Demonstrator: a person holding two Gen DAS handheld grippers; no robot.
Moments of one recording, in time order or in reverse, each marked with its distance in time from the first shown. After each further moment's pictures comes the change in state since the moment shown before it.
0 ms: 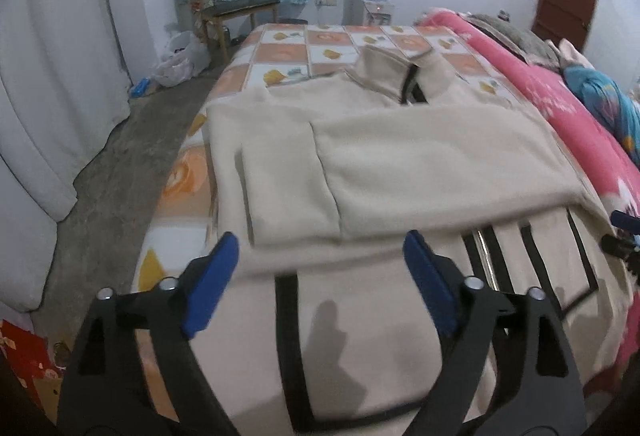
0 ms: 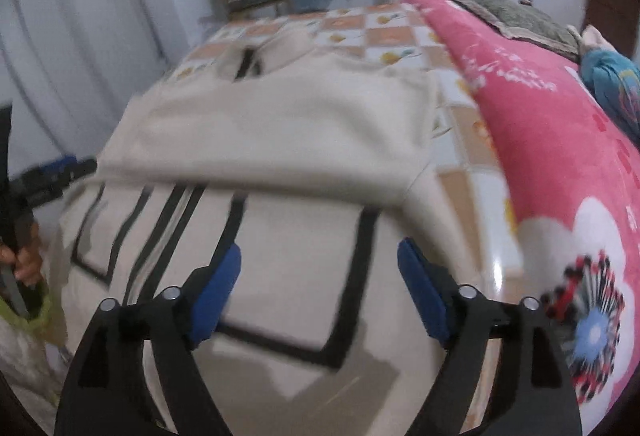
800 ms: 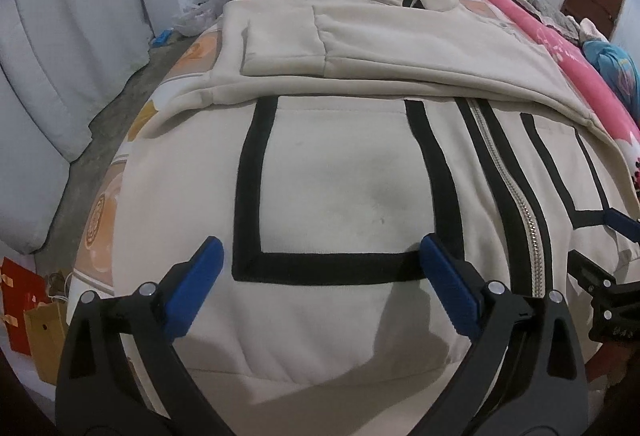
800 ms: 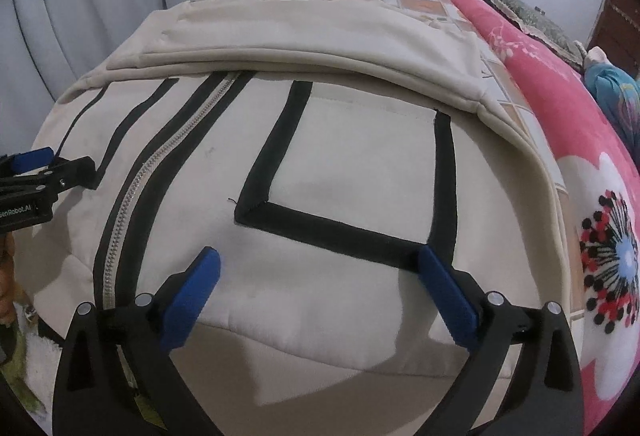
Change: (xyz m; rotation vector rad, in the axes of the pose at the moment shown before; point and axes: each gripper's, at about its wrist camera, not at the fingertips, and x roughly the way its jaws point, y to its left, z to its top) left arm -0.002 -0.026 -0.094 -0.087 0.121 0.074; right arm 0.024 0.059 -0.068 -0.096 0.053 -0.097
